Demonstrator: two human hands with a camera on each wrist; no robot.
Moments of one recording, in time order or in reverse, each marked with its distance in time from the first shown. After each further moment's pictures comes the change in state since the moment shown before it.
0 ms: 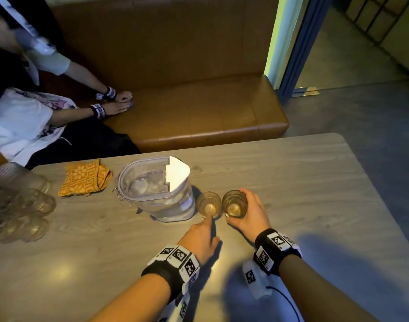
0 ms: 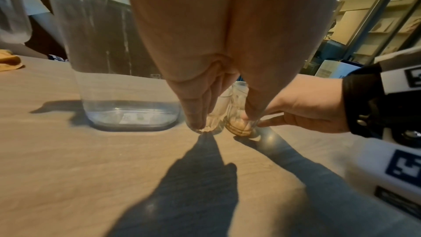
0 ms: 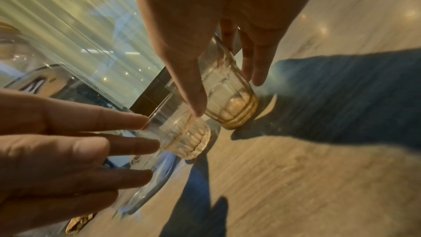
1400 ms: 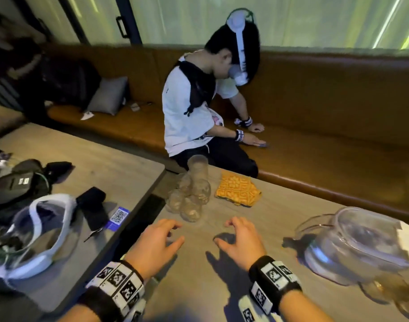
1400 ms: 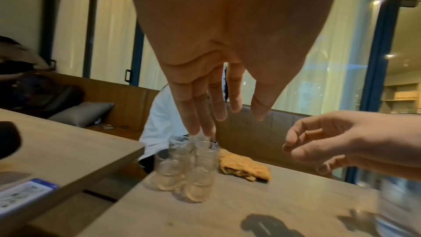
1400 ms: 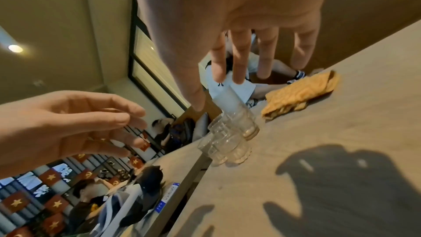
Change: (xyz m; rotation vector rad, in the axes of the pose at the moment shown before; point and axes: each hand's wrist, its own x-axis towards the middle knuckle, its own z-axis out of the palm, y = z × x) left_hand -0.259 -0.360 -0.176 -0.161 0.625 -0.233; right_hand -0.081 -0.301 0.292 -0.301 -0.474 -0.510
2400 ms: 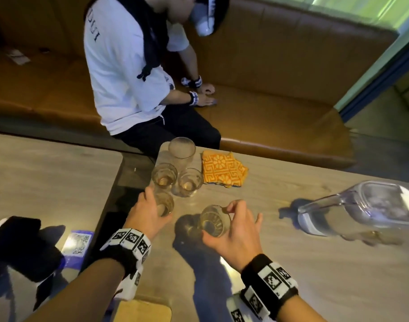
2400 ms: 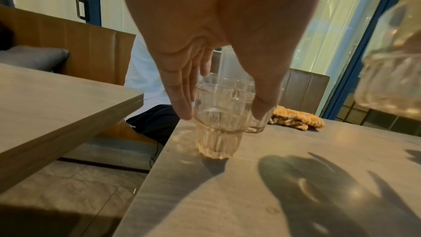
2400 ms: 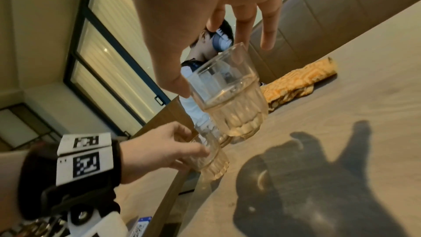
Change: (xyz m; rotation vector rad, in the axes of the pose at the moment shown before) left_hand 0.171 -0.117 0.020 0.012 -0.223 -0.139; right_hand 0.044 -0.091 0.056 -0.029 0.359 0.400
